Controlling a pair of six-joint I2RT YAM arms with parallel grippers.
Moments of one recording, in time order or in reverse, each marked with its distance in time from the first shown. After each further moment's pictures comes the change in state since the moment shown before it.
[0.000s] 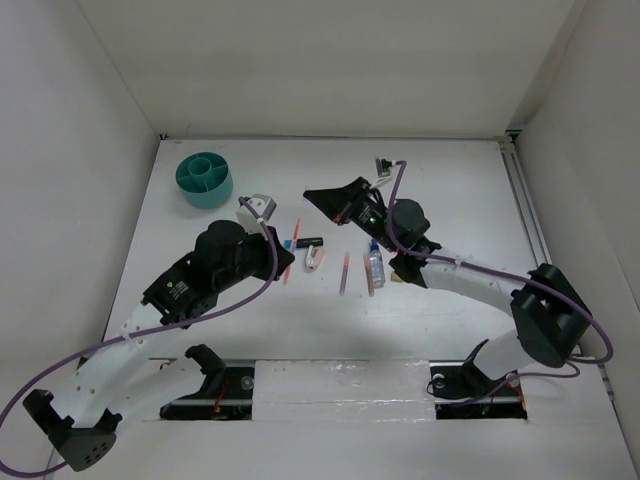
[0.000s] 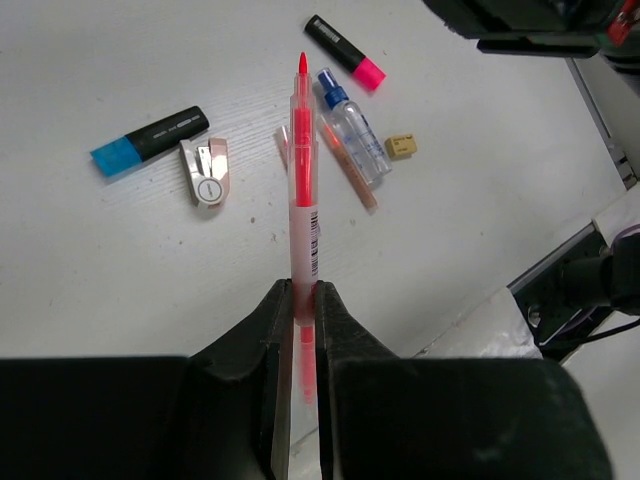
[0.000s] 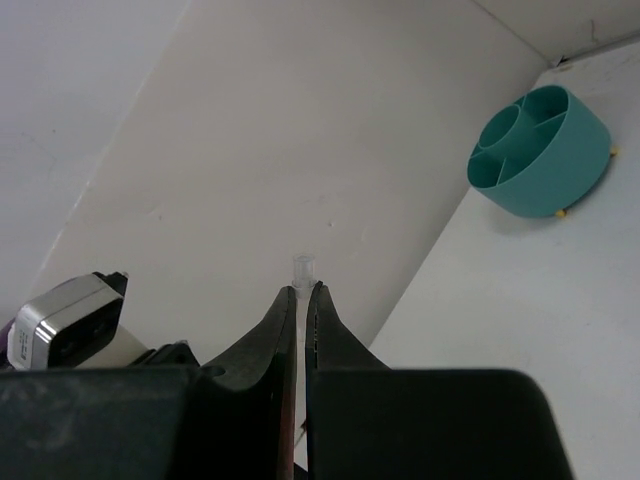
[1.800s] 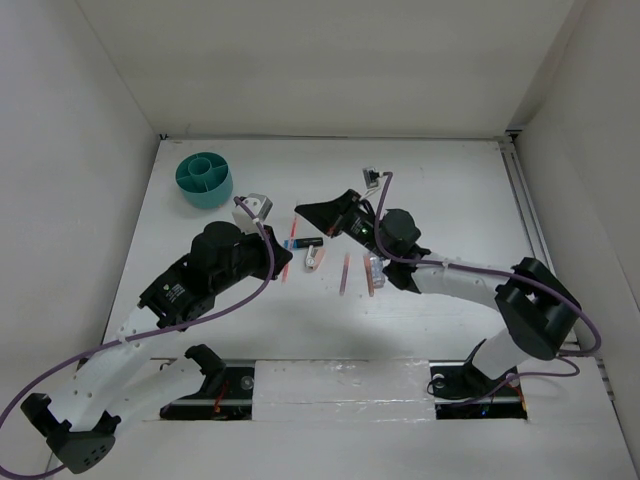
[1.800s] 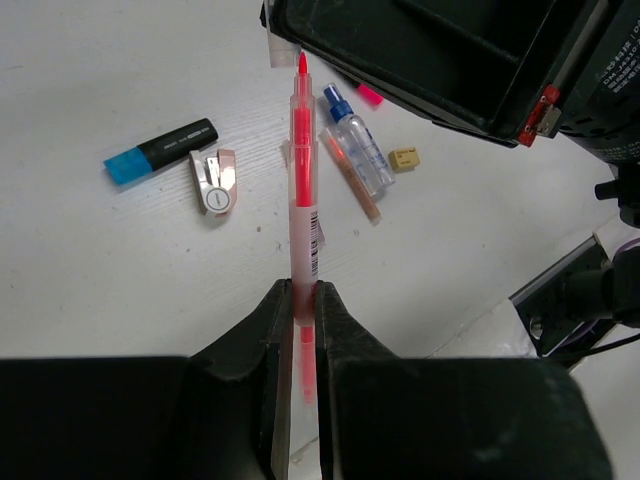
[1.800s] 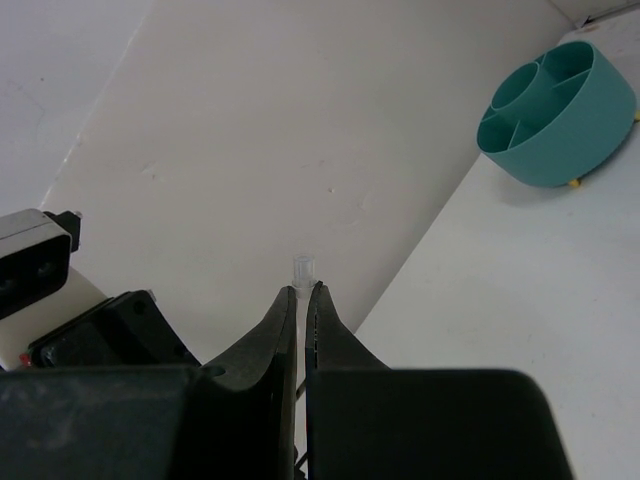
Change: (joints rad) left arm 0.000 -0.021 0.000 0.006 -0.024 -0.001; right arm 0.044 0.066 -0.045 0.108 -0.044 -0.025
